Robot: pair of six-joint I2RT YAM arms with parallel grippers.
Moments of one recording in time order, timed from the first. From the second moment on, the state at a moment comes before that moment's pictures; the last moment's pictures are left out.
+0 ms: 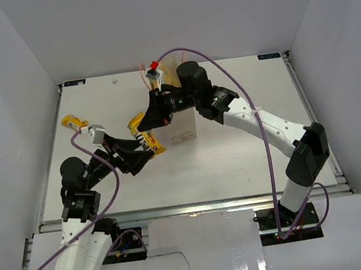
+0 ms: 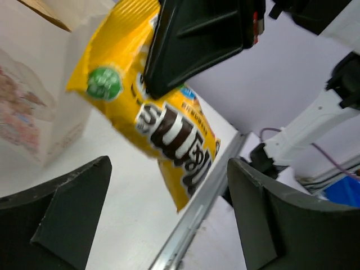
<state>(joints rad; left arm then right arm) -0.18 0.54 0.54 0.12 0.81 -0.59 0.84 1.69 1.62 -0.14 -0.81 0.61</state>
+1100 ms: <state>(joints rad) -0.18 0.62 0.72 -0.27 0.09 -0.59 0.67 1.93 1.84 0.12 0.19 -0.21</state>
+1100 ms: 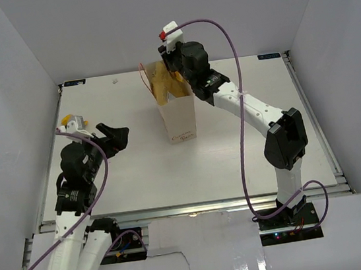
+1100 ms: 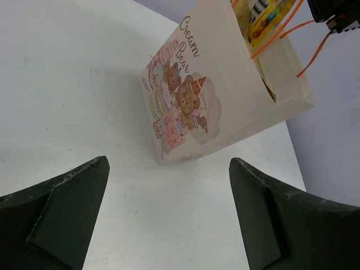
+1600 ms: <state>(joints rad) 0.21 1.26 0.93 -0.30 0.16 -0.75 0.62 1.79 1.86 -0.07 -0.23 -0.24</state>
